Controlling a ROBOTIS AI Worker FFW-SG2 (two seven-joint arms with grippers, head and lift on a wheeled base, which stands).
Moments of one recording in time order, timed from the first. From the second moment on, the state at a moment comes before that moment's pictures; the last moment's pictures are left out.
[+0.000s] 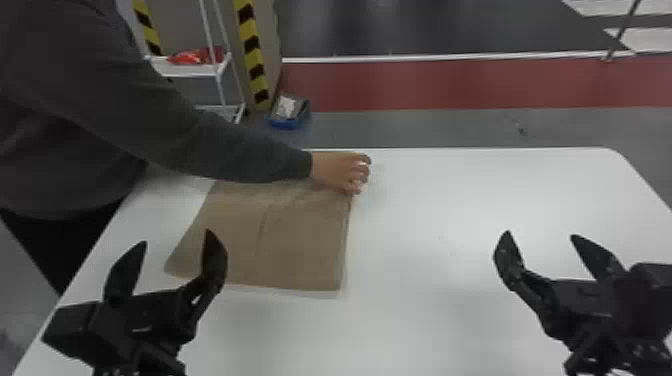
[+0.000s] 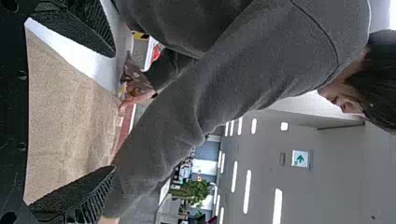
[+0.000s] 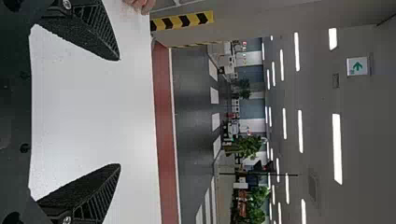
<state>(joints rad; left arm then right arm) 0.54 0.13 0.02 -2.00 0.21 -0.21 0.19 0.45 -0.14 0.03 -2.07 -0.17 0.14 -0.10</state>
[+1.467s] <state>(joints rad) 0.53 0.13 0.01 -1.98 0.21 -0.23 0.19 0.44 -0.14 0.03 -2.07 -0.17 0.15 -0.10</state>
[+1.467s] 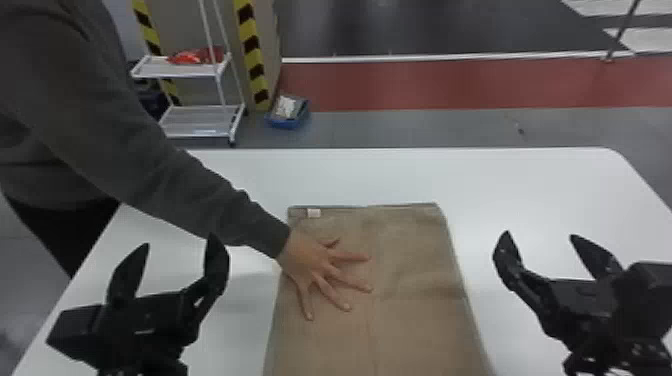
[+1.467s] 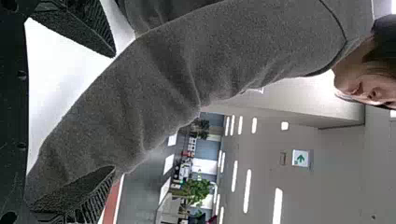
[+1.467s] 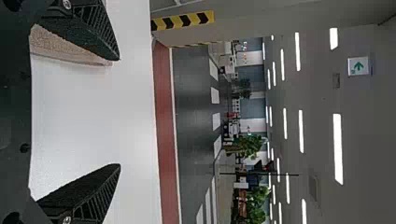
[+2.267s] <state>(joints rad) 0.53 0.13 0.00 -1.97 0.21 -0.23 0.19 0.44 -0.14 0.03 -2.07 -0.17 0.15 -0.10</state>
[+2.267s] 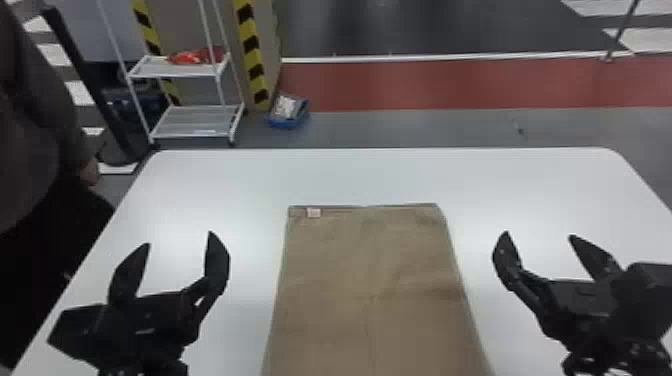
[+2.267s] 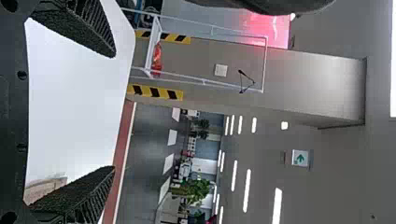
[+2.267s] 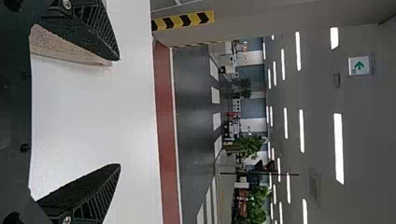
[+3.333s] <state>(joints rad) 0.54 0.13 0.00 -1.97 0.21 -0.23 0.19 0.45 -0.14 0.04 -2.07 -0.18 0.15 -0.10</state>
